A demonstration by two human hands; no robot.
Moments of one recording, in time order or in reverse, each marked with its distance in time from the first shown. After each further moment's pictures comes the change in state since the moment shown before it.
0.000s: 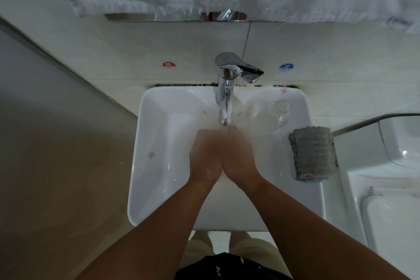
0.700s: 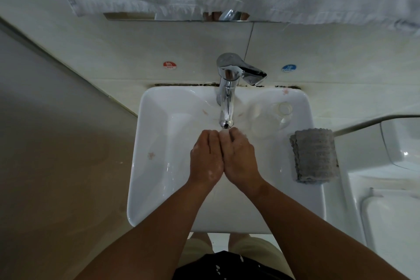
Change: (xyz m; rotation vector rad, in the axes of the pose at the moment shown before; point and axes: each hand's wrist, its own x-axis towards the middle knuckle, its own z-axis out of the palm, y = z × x) left_hand 0.009 -0.013 0.001 0.163 -0.019 0.216; right_hand 0.003 0.011 0.001 -0.233 0.024 -0.111
